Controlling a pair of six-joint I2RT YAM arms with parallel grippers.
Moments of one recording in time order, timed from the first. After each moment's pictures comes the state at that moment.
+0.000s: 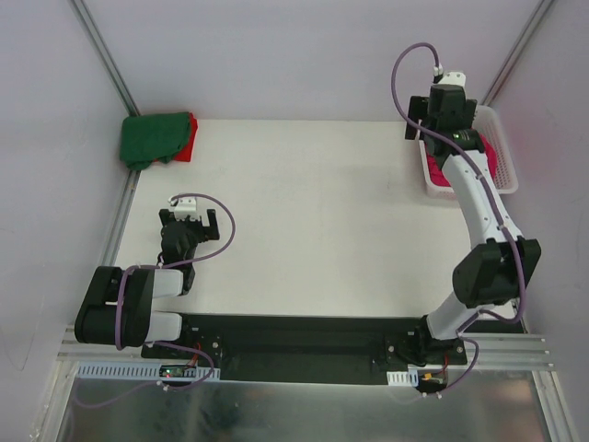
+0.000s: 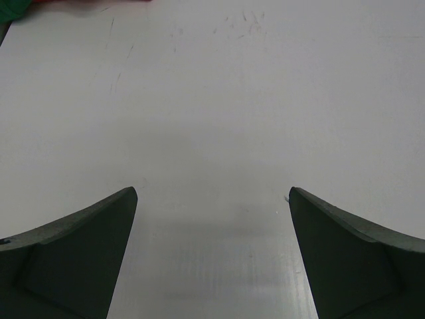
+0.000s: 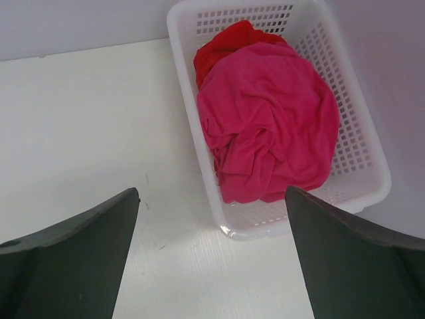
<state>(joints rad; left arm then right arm) -0.05 1.33 0.17 0.91 -0.06 0.01 0.14 1.58 1.60 -0.50 0.43 0.04</state>
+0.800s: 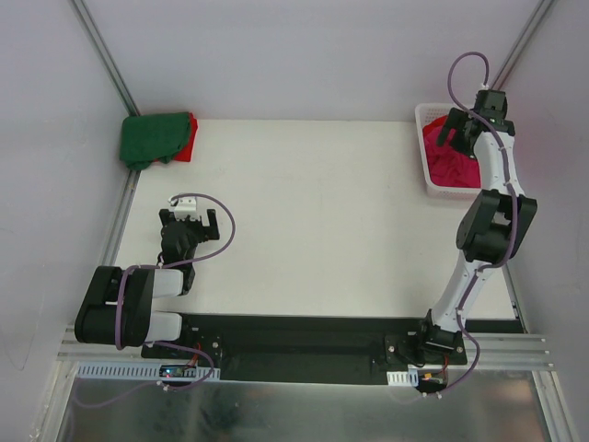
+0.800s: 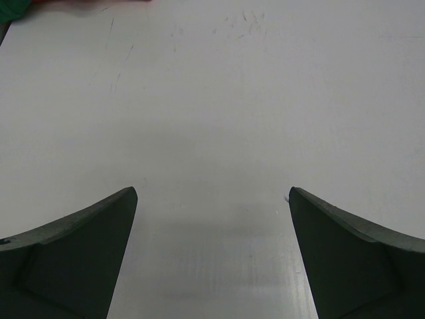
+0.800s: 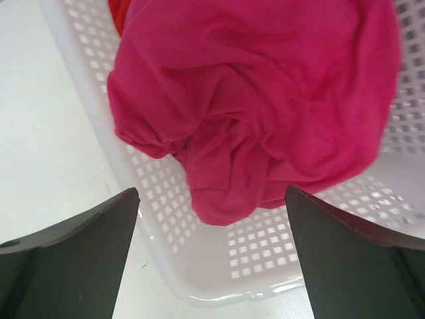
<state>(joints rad) -0.05 1.33 0.17 0.91 -0.06 0.01 -0.20 2.03 1.94 -0.72 0.09 0.18</state>
